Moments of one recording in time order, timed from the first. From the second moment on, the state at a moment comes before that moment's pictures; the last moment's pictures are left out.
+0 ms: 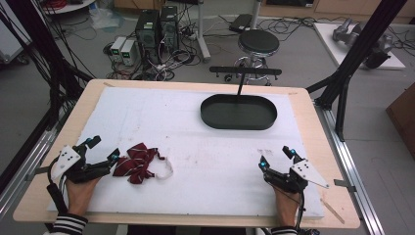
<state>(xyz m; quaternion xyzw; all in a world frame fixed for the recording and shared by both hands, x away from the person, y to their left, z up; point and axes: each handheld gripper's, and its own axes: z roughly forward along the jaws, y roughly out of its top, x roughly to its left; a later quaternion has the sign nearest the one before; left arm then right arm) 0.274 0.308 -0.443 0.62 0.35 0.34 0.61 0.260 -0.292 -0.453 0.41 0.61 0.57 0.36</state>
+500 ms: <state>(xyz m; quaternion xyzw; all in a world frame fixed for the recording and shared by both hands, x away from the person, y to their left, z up) 0.273 0.285 -0.384 0.68 0.32 0.32 0.57 0.260 -0.291 -0.453 0.41 0.61 0.57 0.36</state>
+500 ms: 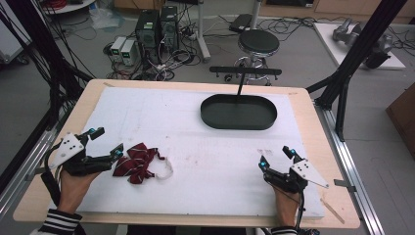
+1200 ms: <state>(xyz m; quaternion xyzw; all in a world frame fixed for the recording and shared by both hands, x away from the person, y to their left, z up) 0.292 0.225 -0.354 0.79 0.28 0.25 0.48 0.260 -0.291 -0.453 0.41 0.61 0.57 0.36</state>
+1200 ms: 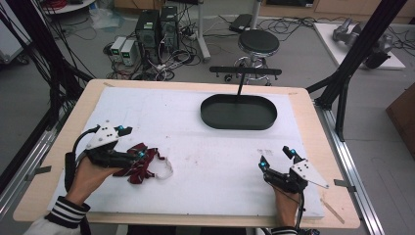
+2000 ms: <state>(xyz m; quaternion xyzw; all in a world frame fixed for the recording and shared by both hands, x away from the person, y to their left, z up) 0.298 0.173 -0.371 0.88 0.25 0.15 0.38 0.258 -0.292 -0.453 0.41 0.60 0.58 0.36</state>
